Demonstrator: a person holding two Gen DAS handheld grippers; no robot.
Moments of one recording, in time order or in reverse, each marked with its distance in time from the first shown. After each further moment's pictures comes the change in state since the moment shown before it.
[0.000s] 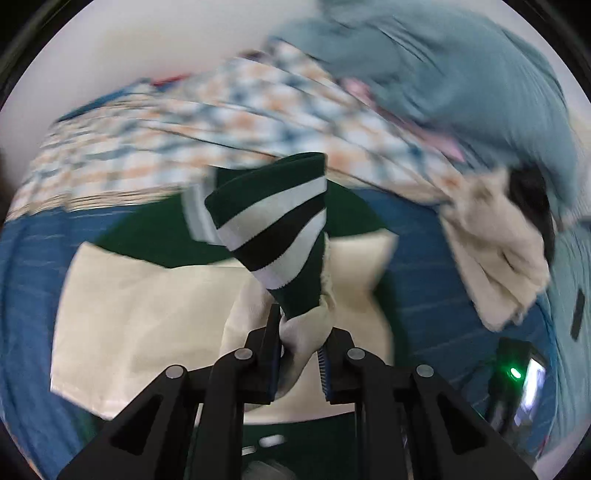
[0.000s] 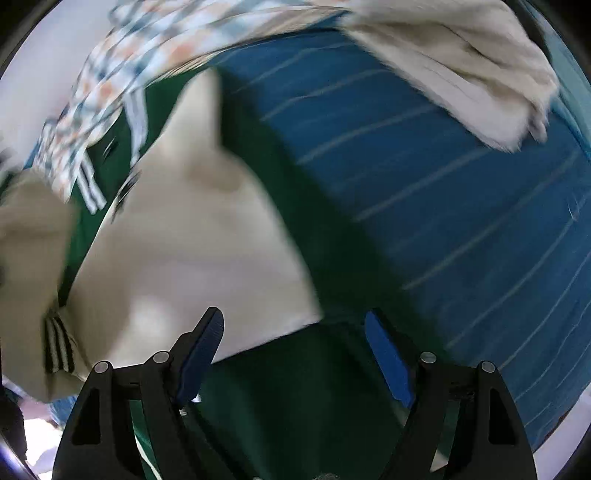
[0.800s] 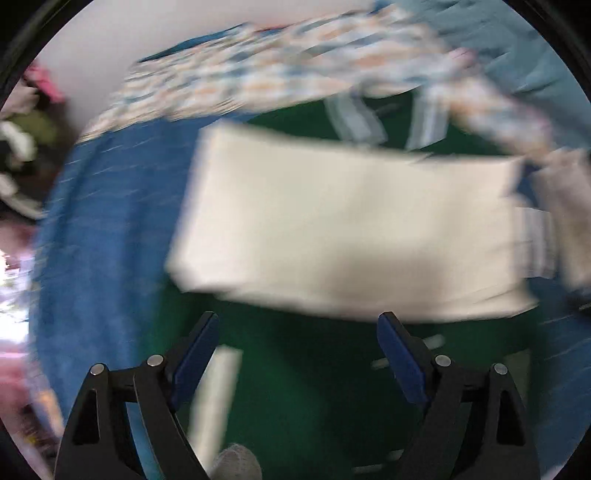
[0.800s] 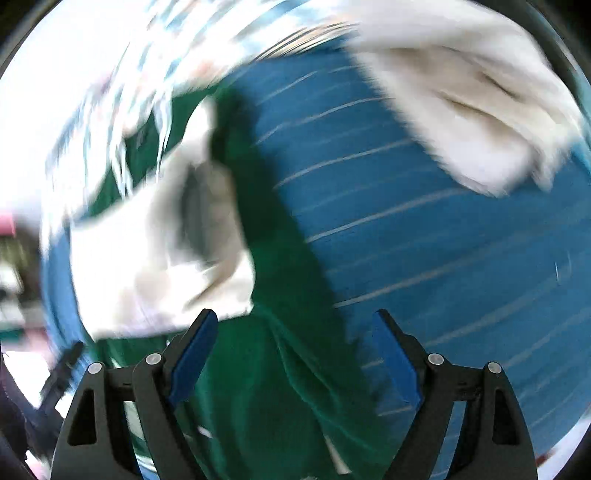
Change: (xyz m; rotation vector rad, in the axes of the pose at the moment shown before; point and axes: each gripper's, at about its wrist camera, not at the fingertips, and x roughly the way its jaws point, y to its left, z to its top) left arm -0.030 0.136 -0.129 -0.177 0.145 0.365; right arm -0.024 -0.013 0.009 -0.387 0.101 0.016
